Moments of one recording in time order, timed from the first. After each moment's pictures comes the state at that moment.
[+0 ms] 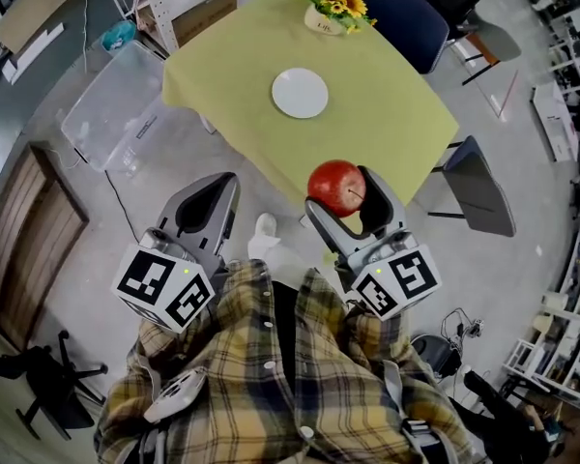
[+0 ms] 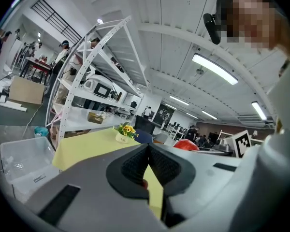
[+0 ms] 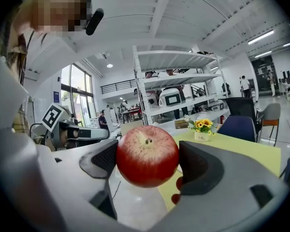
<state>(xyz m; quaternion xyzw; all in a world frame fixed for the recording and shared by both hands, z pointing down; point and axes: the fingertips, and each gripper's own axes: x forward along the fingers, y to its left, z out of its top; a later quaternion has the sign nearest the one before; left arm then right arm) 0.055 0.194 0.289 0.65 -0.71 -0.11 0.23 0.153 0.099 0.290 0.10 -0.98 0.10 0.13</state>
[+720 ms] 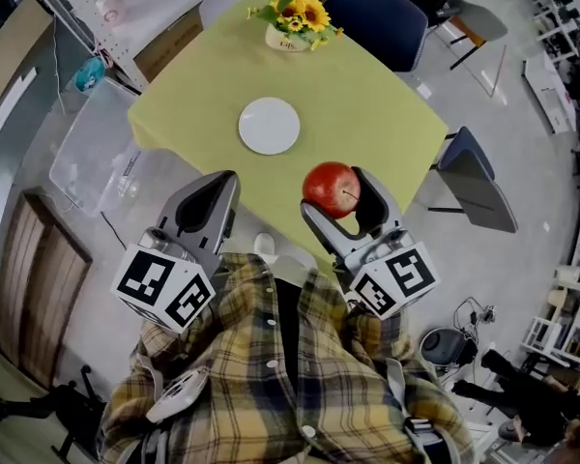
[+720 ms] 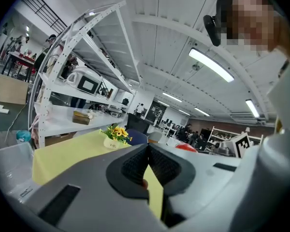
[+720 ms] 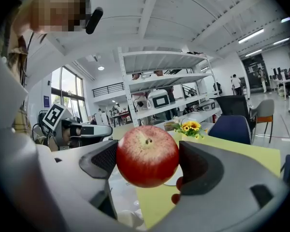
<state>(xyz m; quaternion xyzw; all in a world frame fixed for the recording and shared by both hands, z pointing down) 0.025 0.065 0.287 0.69 -0.68 -0.09 0.22 0.130 -0.009 0.299 0.14 -0.98 0.13 0.12</state>
